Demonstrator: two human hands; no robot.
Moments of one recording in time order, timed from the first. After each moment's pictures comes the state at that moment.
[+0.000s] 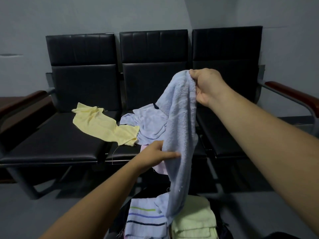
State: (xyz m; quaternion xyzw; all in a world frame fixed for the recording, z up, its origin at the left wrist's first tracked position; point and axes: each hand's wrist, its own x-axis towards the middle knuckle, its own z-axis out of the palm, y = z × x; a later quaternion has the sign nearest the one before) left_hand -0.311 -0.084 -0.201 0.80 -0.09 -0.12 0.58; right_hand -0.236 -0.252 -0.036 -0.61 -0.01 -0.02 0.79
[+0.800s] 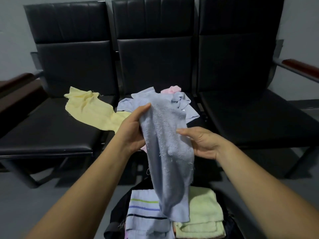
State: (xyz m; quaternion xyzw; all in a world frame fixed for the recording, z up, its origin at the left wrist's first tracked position) left_hand -0.272 -0.054 -0.182 0.48 0.02 -0.08 0.88; right_hand -0.230 -0.264 -0.228 -0.59 -0.05 0.34 0.73
